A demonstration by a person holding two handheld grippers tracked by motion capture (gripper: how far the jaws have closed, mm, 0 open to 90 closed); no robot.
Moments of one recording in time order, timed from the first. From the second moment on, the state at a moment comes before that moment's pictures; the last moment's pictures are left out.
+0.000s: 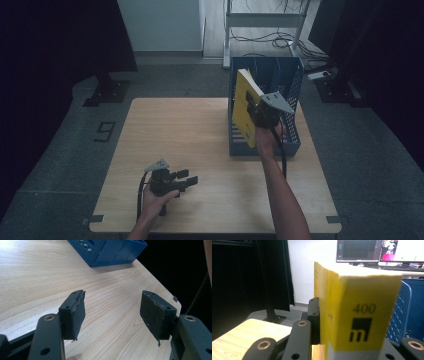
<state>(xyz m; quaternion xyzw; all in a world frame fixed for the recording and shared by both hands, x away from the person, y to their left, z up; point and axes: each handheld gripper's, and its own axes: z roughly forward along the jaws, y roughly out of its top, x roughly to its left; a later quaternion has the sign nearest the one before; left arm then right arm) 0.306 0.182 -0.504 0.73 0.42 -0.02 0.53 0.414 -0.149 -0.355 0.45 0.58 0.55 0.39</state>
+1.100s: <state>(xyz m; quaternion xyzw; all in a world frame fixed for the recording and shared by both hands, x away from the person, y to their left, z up) 0.307 0.189 -0.504 0.73 0.43 -0.02 0.53 0.447 -0.139 -0.364 0.46 0.58 0.54 0.40</state>
